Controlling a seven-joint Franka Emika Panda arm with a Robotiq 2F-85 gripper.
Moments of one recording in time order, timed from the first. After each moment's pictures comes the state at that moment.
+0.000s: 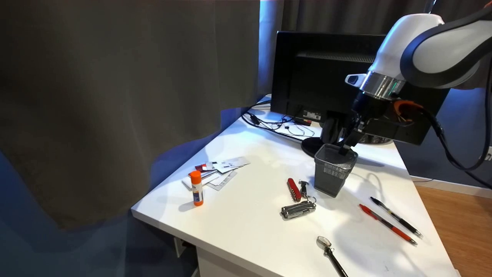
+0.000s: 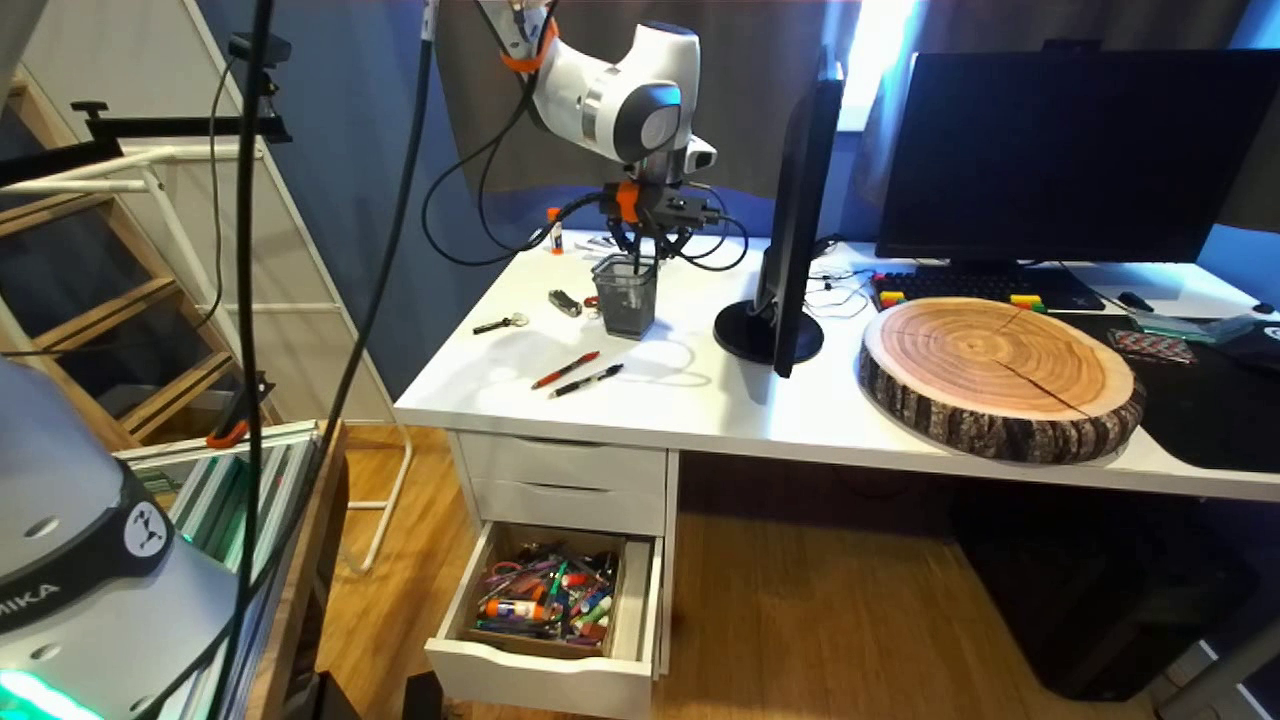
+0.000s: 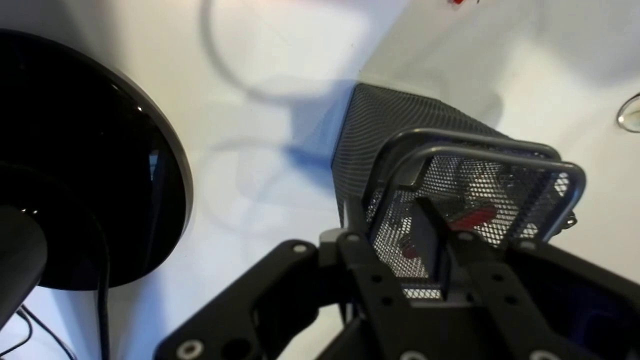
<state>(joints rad) 0.35 0.73 0.34 -1.67 -0.09 2.52 -0.46</state>
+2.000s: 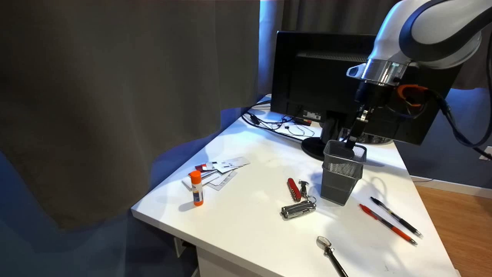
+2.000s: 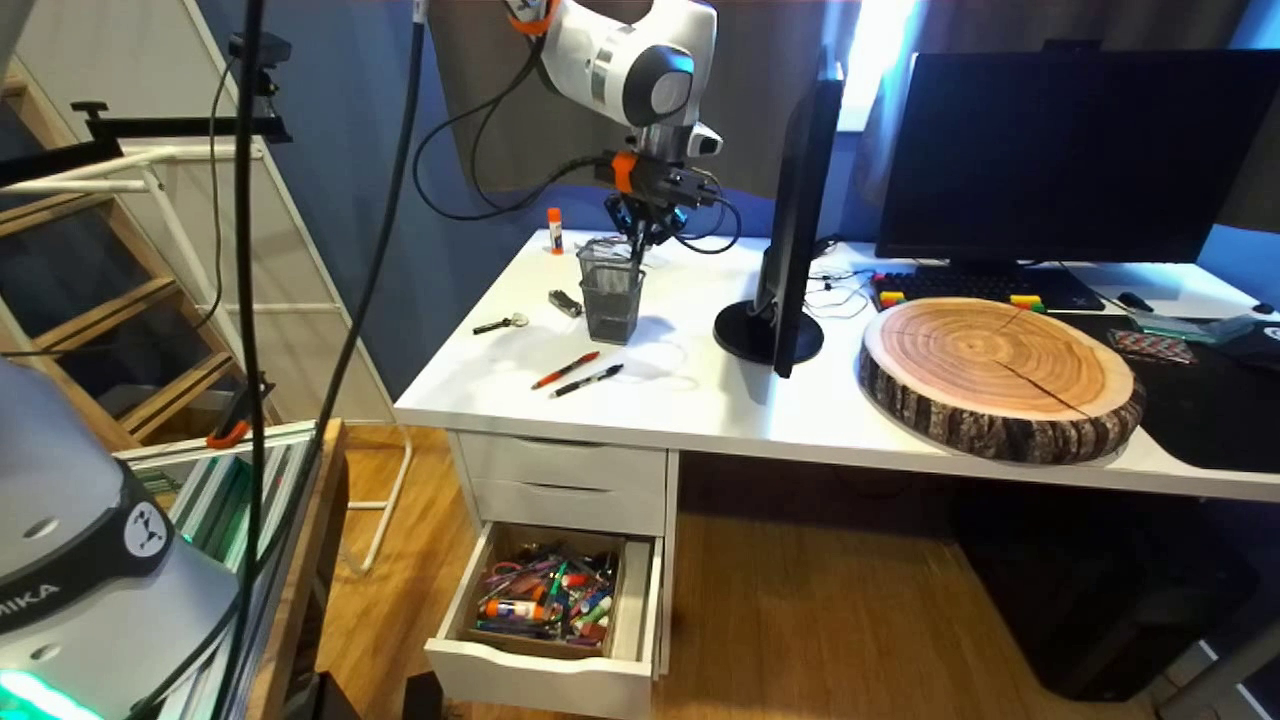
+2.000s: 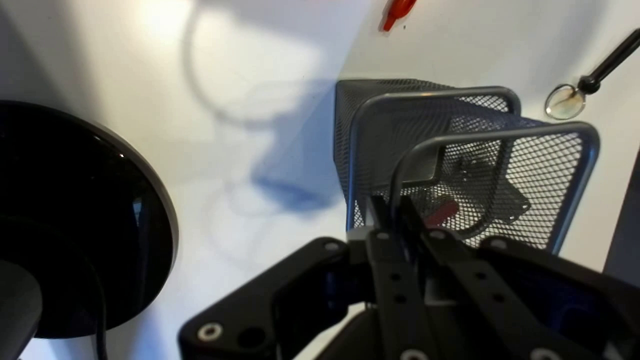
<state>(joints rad) 0.34 0.71 0.35 -1.60 -0.03 2.30 -0.38</state>
